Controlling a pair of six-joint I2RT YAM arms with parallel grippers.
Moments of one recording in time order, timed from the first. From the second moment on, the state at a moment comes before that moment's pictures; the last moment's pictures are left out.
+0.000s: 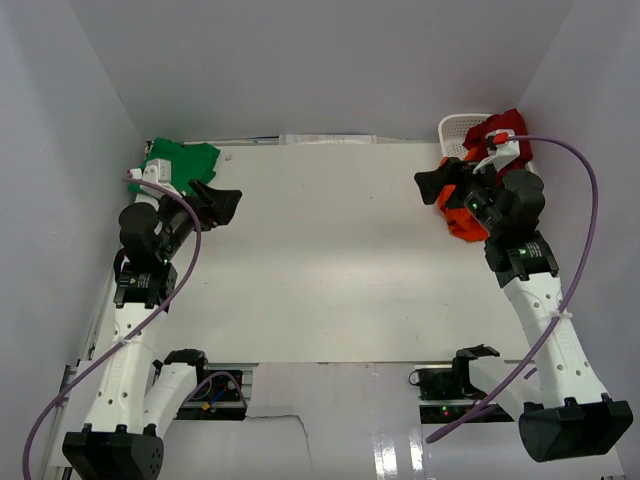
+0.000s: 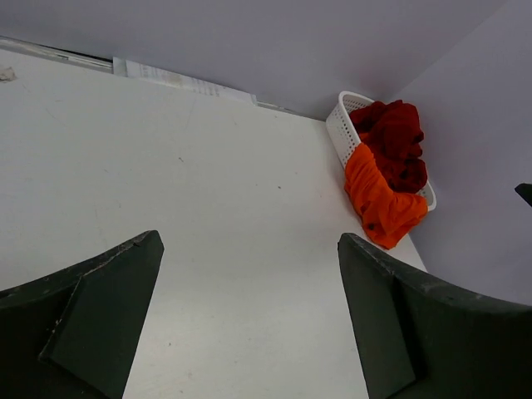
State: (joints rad) left arm -0.03 0.79 0.84 -0.09 0.36 -0.54; right arm 0.16 0.95 1.03 -0.15 -0.28 0.30
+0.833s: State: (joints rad) left arm -0.03 0.91 0.85 -0.18 0.37 -0.49; right arm -0.02 2.17 2.09 -0.50 0.48 0.19
